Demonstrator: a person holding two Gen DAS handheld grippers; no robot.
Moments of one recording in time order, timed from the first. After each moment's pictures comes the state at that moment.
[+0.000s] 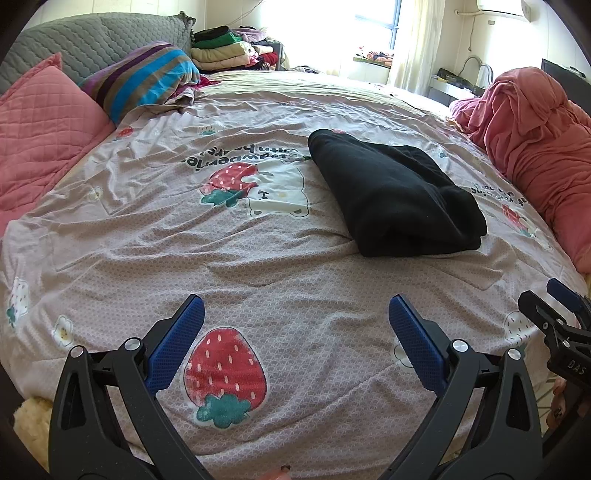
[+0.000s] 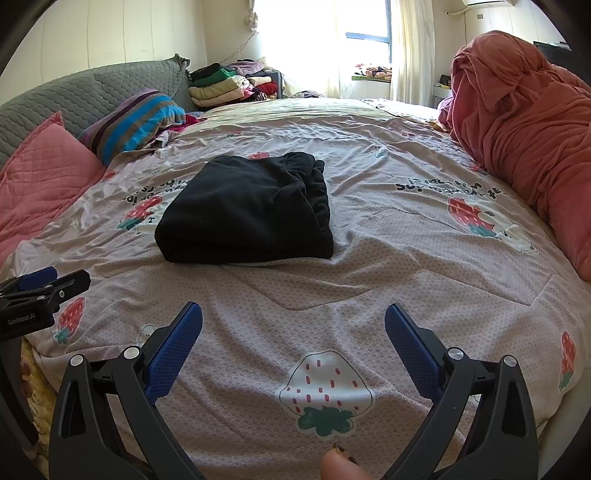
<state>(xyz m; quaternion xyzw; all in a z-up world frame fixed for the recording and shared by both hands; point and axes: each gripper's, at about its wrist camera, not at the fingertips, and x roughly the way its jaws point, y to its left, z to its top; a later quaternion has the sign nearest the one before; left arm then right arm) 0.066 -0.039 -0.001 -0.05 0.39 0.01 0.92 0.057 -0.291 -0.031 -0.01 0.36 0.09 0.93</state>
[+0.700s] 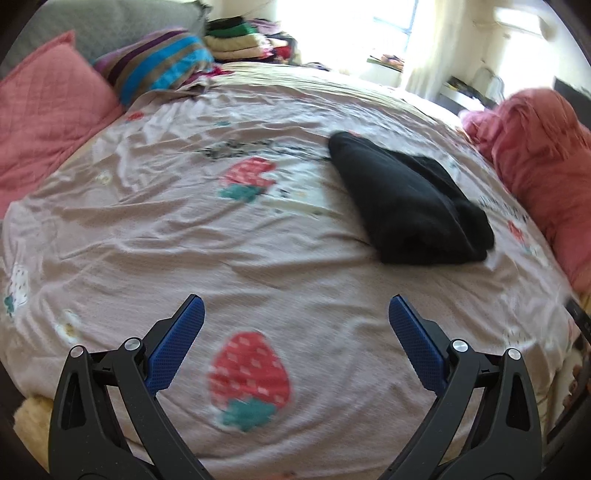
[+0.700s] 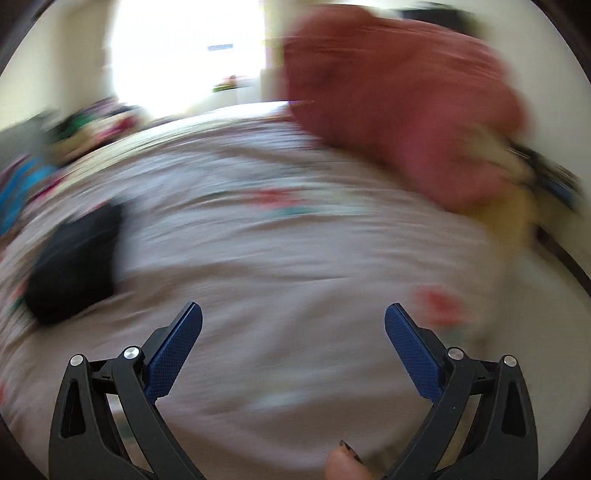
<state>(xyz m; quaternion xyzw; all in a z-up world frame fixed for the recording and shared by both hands) 0.072 -0.001 0.002 -0.09 0.40 0.02 0.91 0.035 -0.467 -0.027 0.08 0.32 -0.24 0.91</state>
